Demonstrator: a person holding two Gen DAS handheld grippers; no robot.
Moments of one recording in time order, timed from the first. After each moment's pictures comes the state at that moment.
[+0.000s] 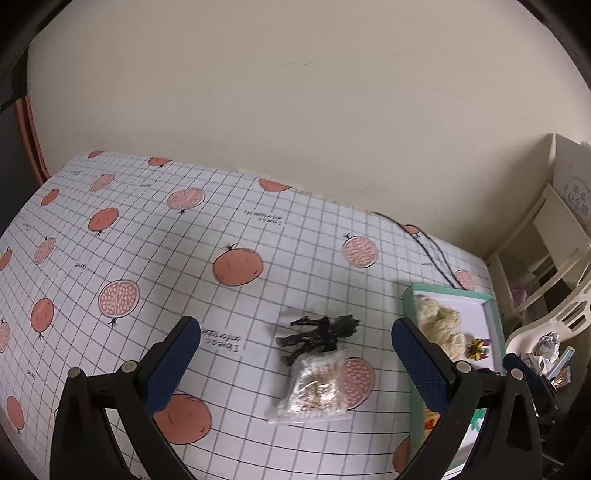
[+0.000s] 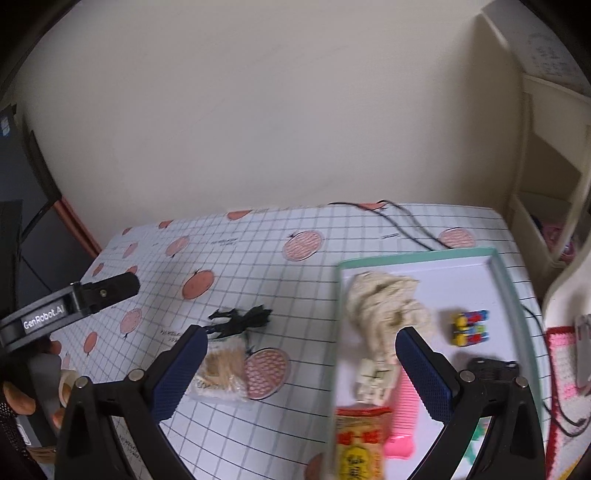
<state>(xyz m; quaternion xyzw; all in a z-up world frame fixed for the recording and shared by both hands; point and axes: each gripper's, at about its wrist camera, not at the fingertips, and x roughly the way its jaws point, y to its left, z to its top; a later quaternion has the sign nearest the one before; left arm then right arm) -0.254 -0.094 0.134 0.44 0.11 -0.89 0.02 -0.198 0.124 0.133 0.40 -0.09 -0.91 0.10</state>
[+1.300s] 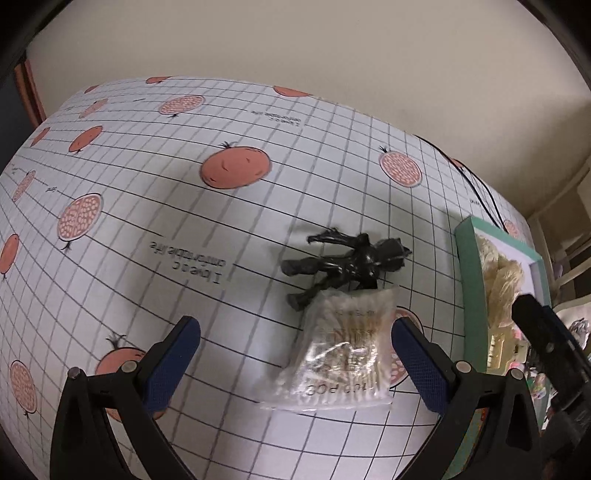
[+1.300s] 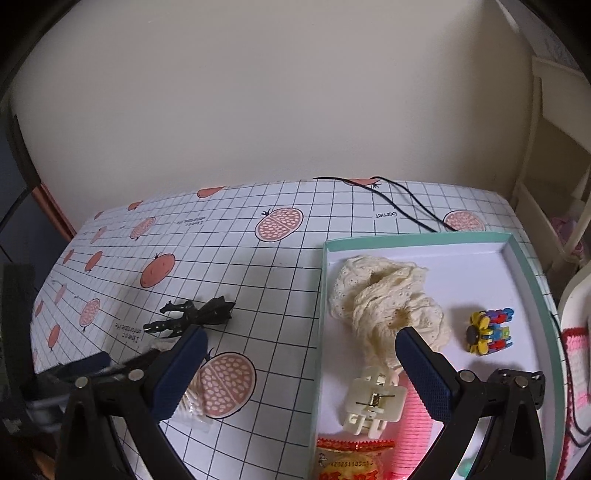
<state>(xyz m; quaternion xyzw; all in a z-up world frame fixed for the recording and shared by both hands) -0.267 -0.072 0.026 0.53 0.12 -0.84 0.04 -0.238 0.130 0.076 0.42 -0.07 -0.90 0.07</state>
